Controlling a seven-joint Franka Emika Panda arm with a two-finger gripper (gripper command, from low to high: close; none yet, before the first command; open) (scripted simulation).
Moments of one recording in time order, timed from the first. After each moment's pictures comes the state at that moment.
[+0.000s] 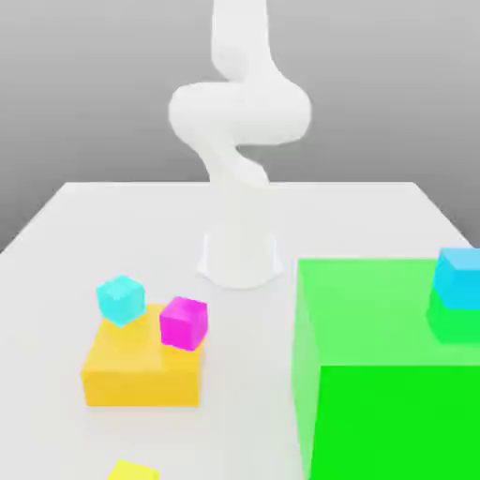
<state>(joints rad) -0.01 -0.71 -0.01 -2.29 0.00 2.32 0.80</state>
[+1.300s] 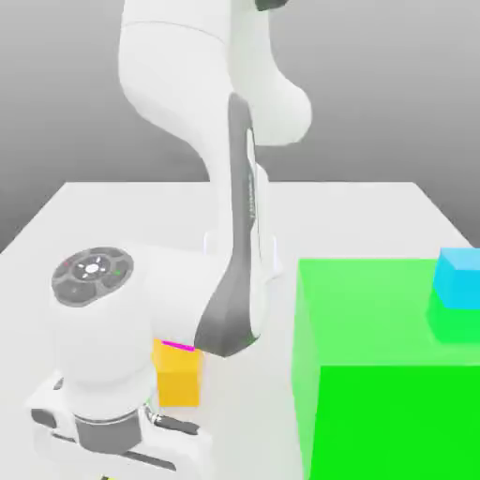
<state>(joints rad) -0.13 0.53 -0.09 -2.20 0.11 2.72 0.78</state>
